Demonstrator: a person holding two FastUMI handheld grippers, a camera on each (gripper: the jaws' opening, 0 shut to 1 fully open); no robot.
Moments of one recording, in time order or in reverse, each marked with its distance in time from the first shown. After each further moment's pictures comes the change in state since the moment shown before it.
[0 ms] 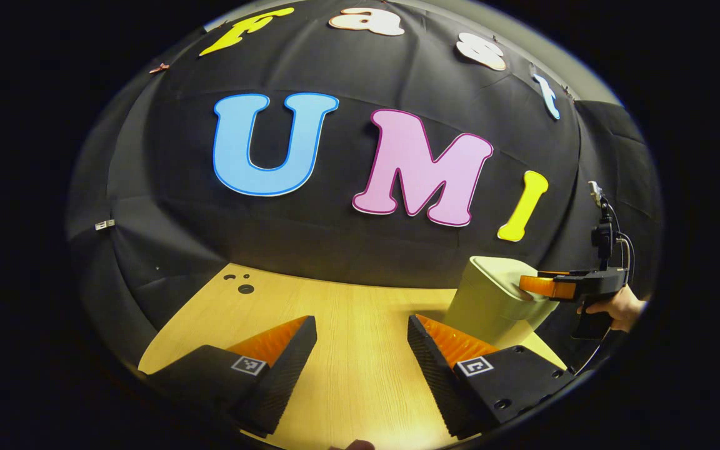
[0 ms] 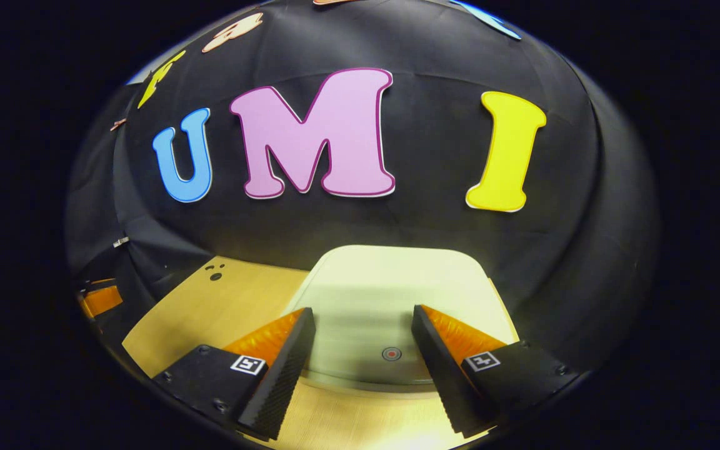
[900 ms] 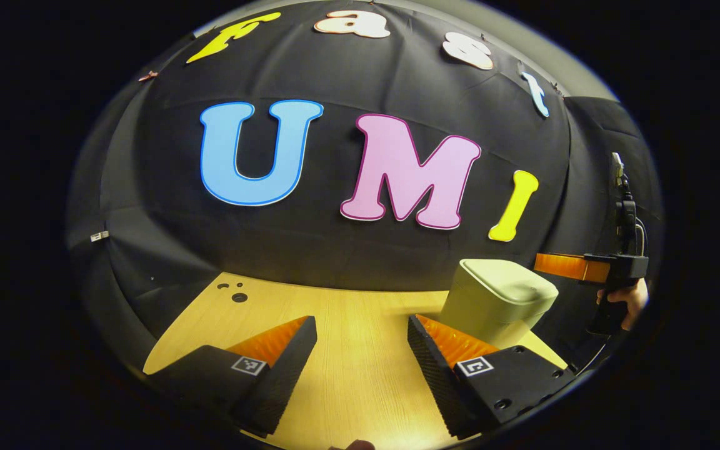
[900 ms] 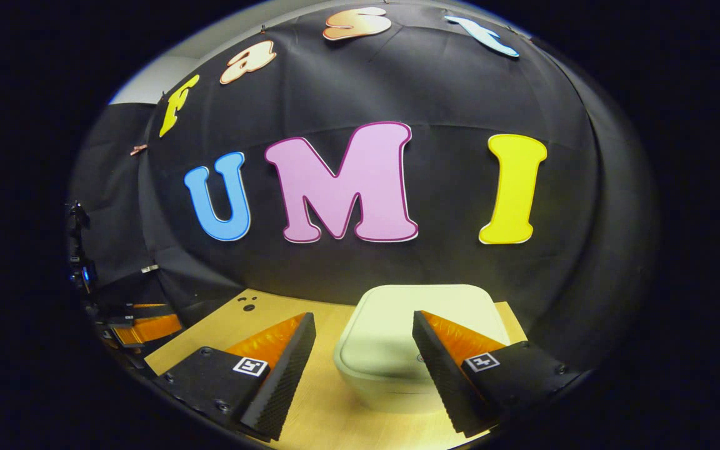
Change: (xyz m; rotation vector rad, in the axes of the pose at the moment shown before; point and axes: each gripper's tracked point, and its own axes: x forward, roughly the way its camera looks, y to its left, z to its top) left arm 0.002 -0.018 0.009 0.035 -0.015 -0.037; right arm -0.064 0.044 0.046 0.031 -0.151 0.104
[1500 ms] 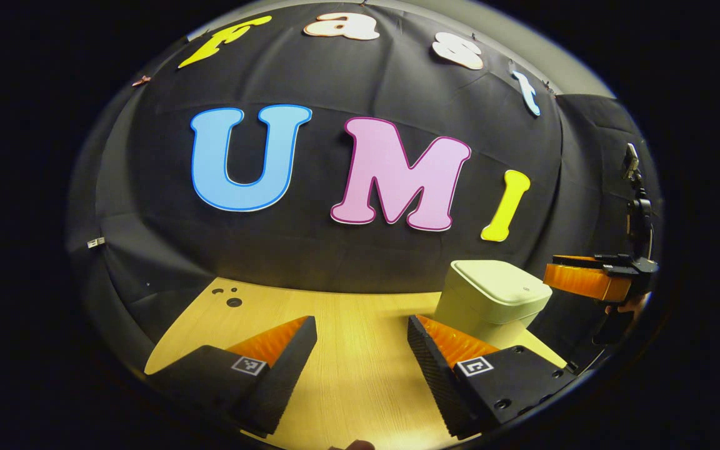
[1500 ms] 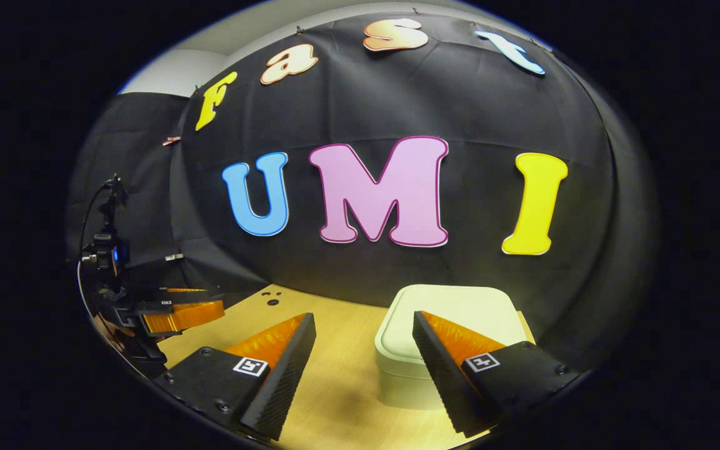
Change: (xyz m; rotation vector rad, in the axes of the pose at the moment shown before) left arm -0.002 -0.011 0.003 0.017 -0.013 -0.022; right arm -0.040 0.048 -0.003 -0.079 -0.039 0.098
